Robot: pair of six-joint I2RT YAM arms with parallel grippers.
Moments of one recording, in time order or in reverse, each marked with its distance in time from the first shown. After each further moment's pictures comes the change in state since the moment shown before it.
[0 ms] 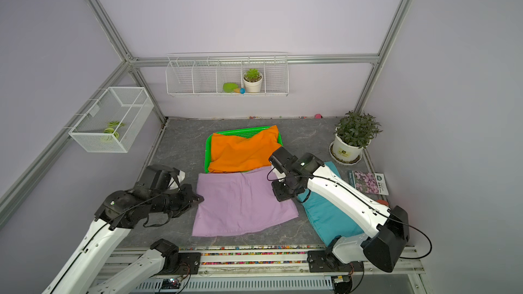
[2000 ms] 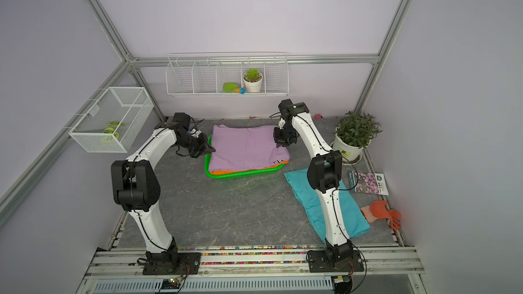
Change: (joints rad) left arm 0.389 1.106 0.494 0.237 0.270 0.341; right arm -0.435 1.016 1.048 -0.171 -0.183 -0.068
